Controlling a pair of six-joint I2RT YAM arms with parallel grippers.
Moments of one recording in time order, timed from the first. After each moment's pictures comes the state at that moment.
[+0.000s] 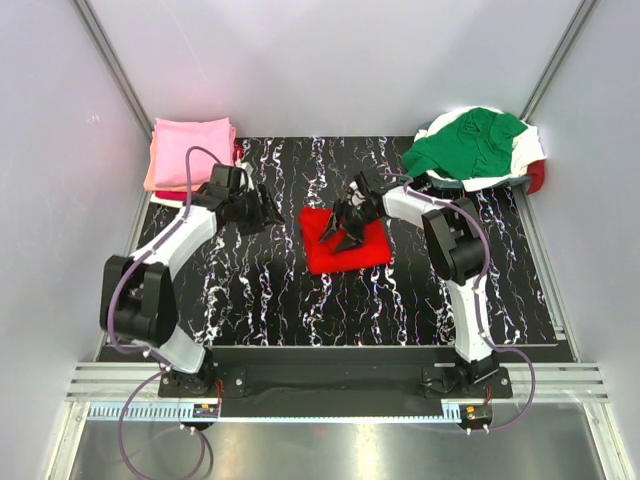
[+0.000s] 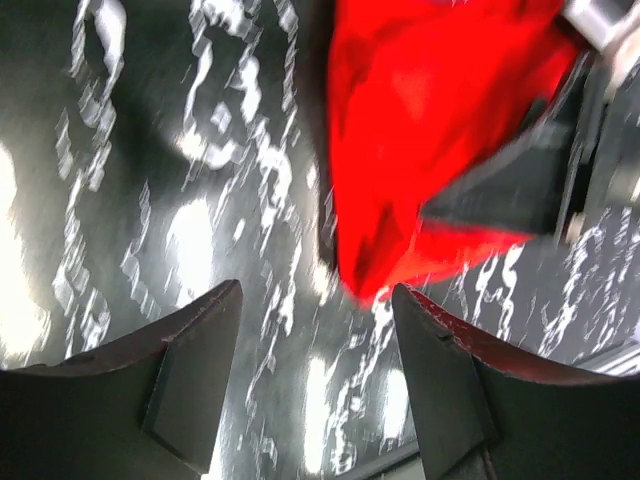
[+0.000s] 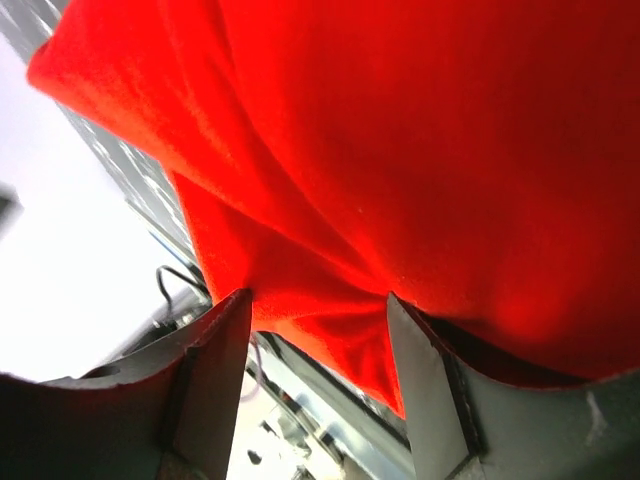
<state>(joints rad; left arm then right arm) -0.23 1.55 1.14 -0.49 0.29 -0.54 0.45 2.23 1.59 -0.51 -0.67 0.75</state>
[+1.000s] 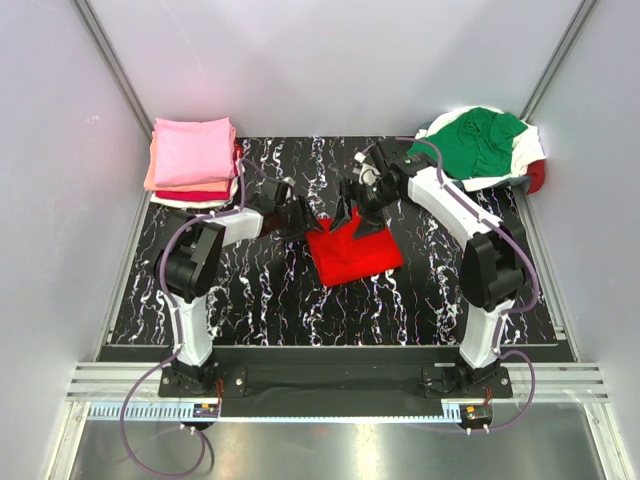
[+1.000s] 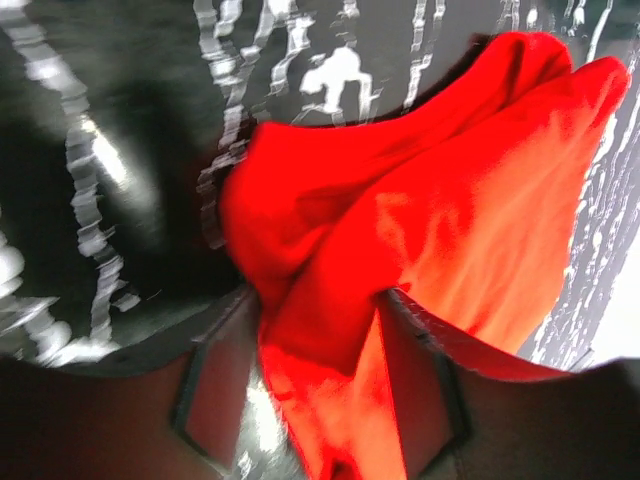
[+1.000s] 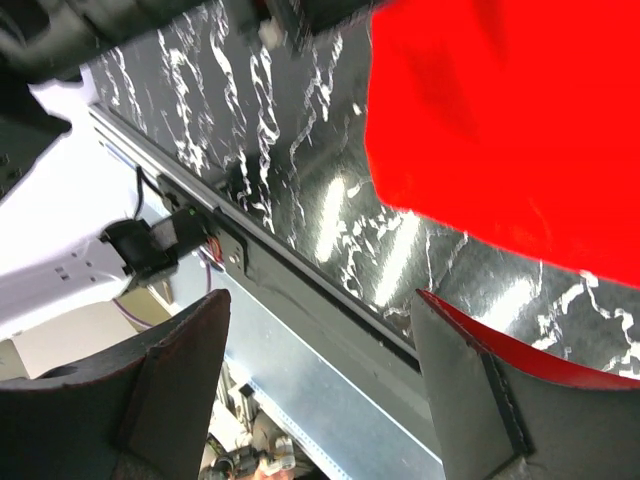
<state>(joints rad) -0.39 1.96 1.17 -0.06 0.34 -0.75 0.45 1.90 1.70 -0.94 -0.62 0.45</state>
